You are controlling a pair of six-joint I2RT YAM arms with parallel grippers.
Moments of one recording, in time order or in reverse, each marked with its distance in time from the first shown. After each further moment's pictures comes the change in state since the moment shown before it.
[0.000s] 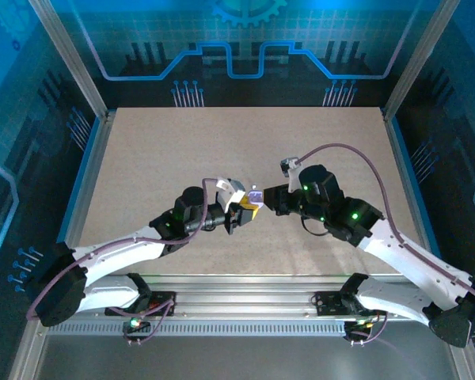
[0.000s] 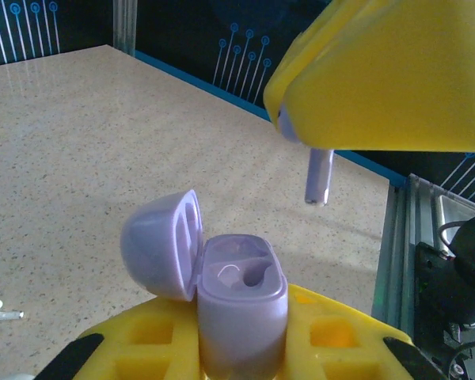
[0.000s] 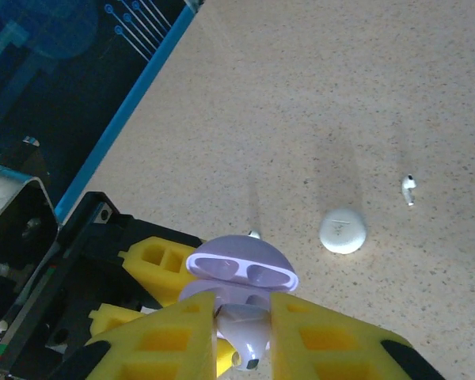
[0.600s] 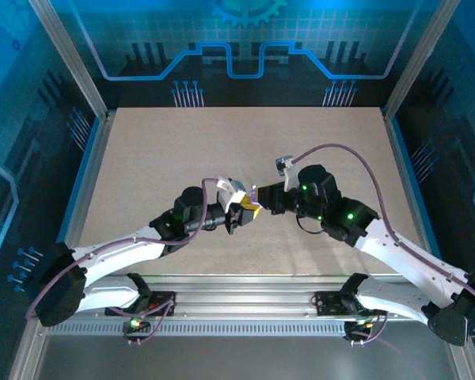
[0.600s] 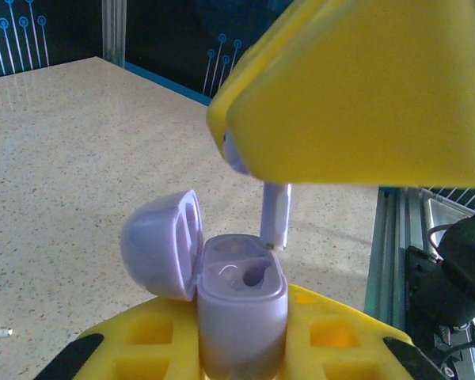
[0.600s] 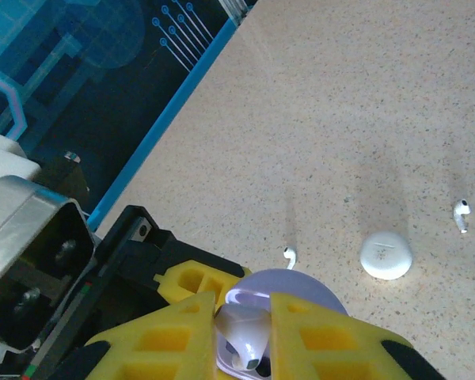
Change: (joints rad) left arm -0.005 -0.003 0.002 0.021 0.014 0.003; right arm 0.000 0.014 -0.037 0.117 -0.072 0.000
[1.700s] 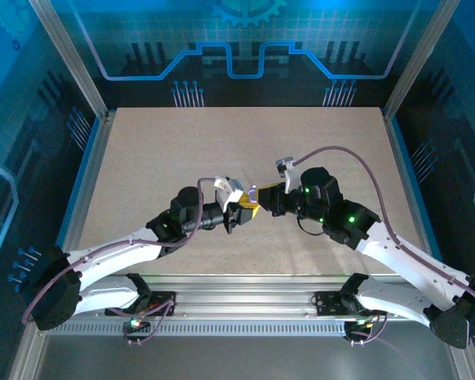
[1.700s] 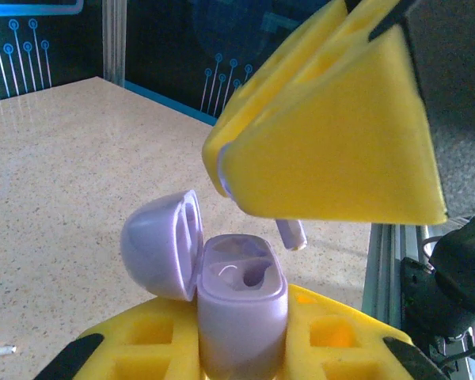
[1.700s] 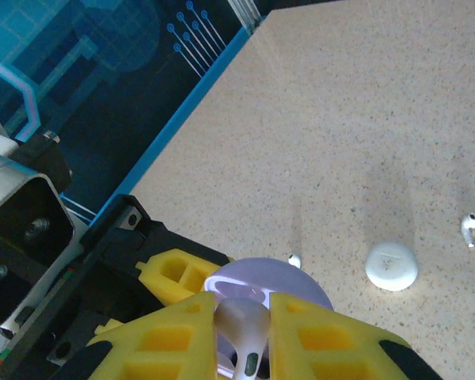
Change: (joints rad) left arm 0.000 -0.034 0.000 0.011 -0.001 0.003; right arm 0.000 -0.026 -0.030 0.053 -0.010 -0.028
